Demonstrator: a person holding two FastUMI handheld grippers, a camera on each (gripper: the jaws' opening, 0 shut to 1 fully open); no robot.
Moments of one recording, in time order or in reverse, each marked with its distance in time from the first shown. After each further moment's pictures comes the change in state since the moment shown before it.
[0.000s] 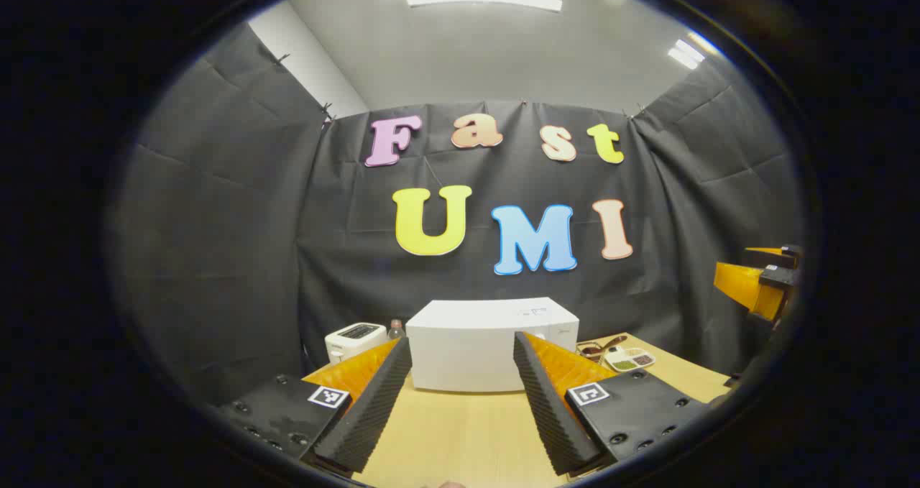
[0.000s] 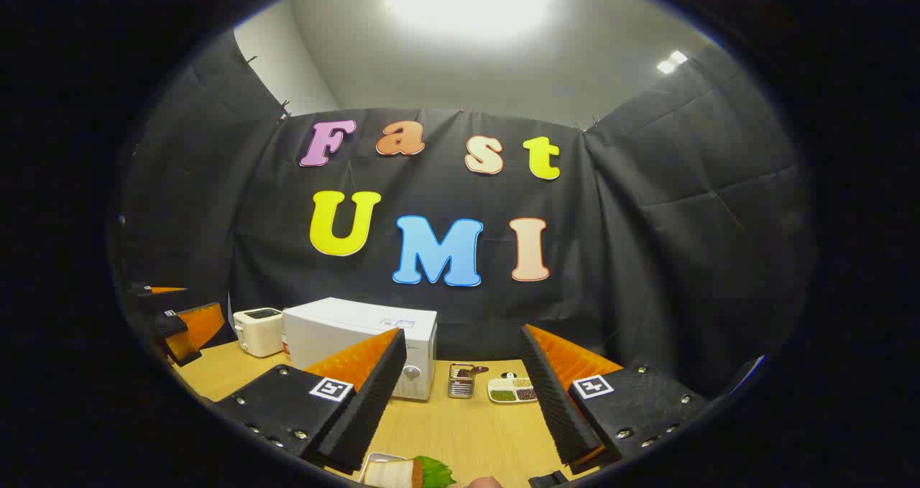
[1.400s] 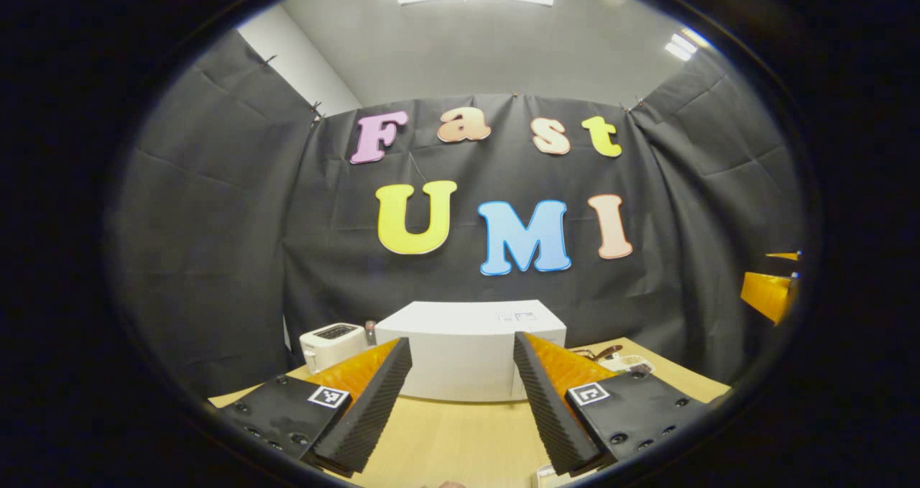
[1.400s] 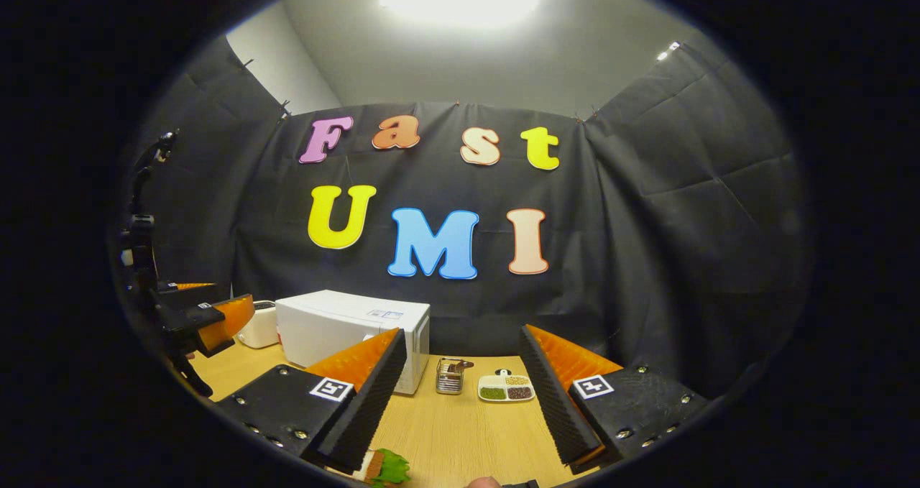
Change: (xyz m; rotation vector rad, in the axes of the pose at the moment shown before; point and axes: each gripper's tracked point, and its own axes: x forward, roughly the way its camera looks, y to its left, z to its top) left arm 0.072 -0.069 -0.009 0.001 -0.006 0.003; right arm 0.022 -0.052 -0.025 0.013 0.022 0.024
